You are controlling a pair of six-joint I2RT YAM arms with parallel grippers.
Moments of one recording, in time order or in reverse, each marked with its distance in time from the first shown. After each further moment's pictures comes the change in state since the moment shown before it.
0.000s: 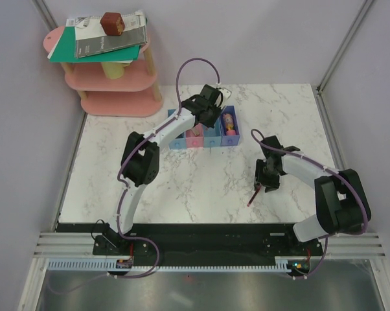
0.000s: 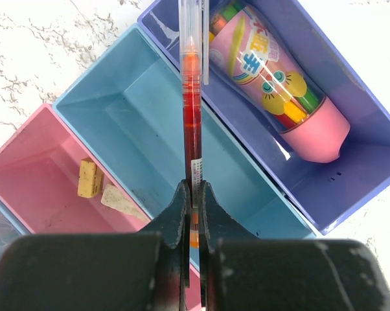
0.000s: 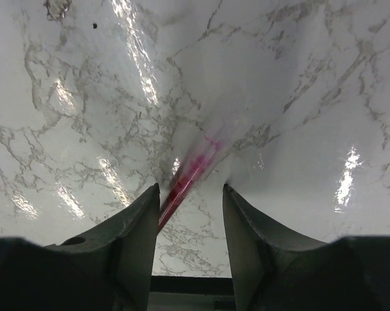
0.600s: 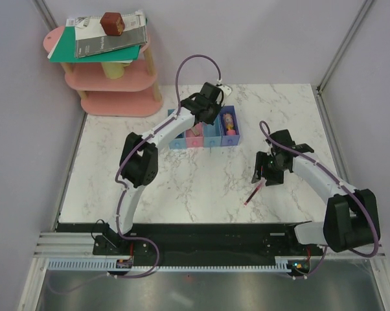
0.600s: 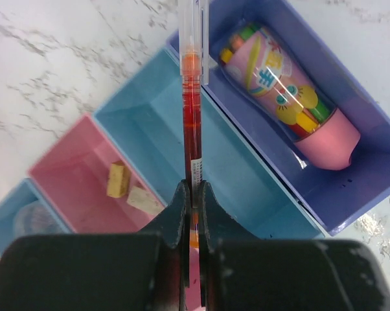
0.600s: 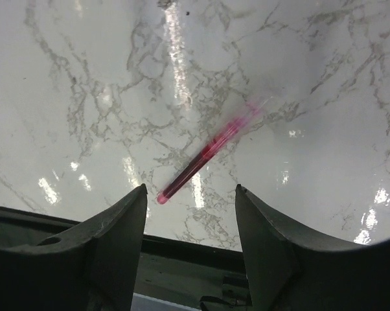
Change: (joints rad) left arm -0.010 -0.048 -0.003 0.032 -0.076 0.047; right arm -0.056 -0.169 0.063 -0.092 -0.169 -0.095
